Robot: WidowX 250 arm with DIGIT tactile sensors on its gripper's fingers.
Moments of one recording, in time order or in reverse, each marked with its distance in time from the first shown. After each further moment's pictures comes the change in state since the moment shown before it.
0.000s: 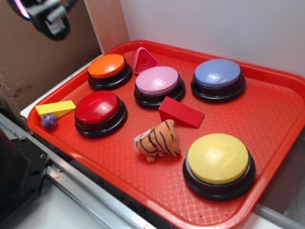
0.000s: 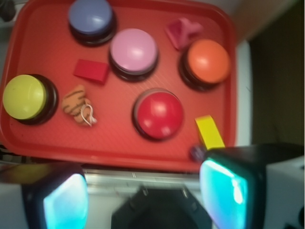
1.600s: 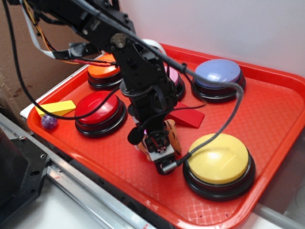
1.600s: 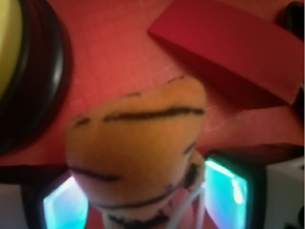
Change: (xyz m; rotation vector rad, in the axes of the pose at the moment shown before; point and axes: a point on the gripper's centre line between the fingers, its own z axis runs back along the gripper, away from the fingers) arm 0.027 -0.070 -0.186 -0.044 0.052 -0.268
